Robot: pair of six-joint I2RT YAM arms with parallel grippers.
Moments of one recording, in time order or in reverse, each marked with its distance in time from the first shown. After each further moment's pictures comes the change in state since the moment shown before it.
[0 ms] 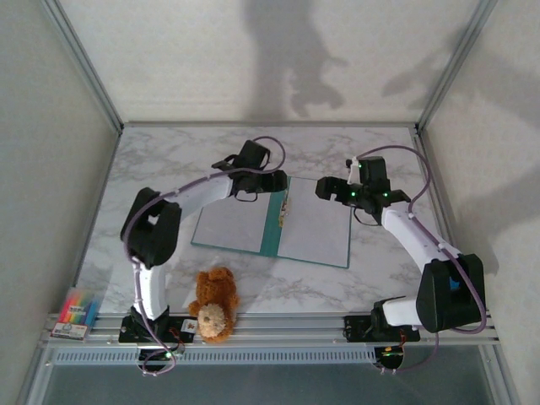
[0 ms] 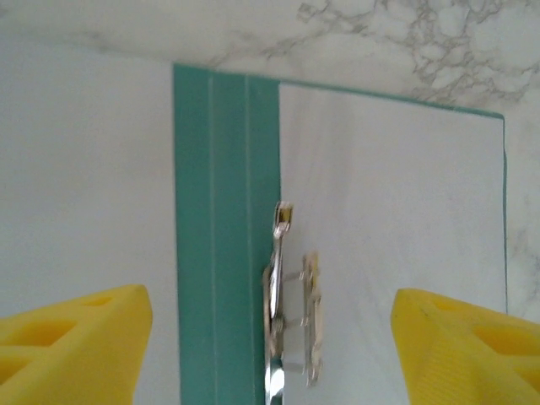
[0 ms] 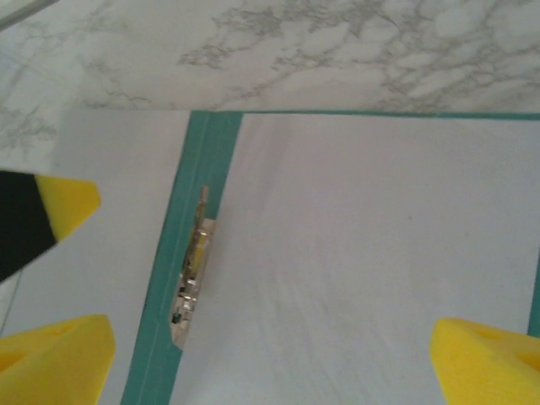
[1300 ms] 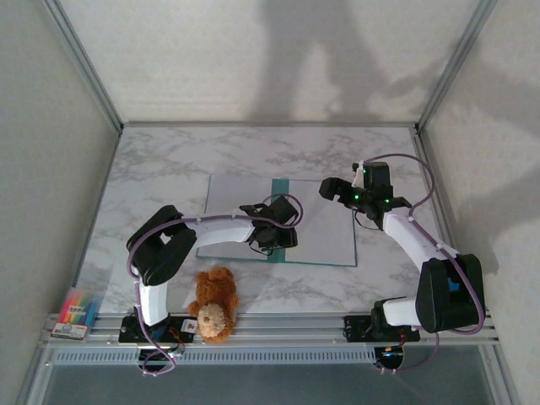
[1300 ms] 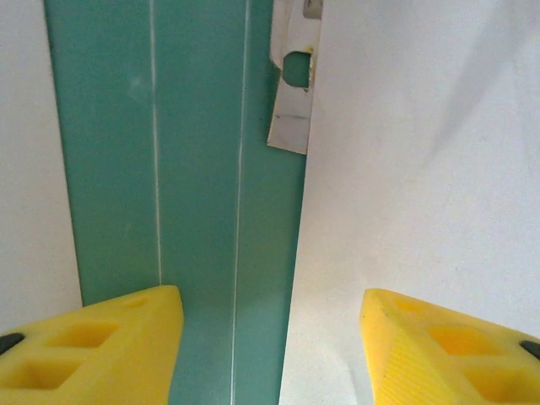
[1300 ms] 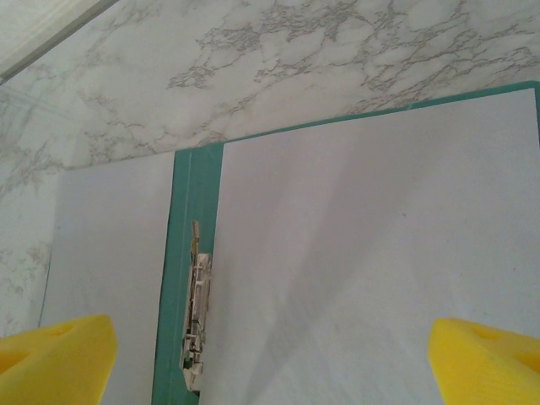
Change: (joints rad) left arm -0.325 -0.106 -0.332 -0.044 -0.100 -0.422; right arm -0.034 -0.006 -0.070 0.105 -0.026 0.087
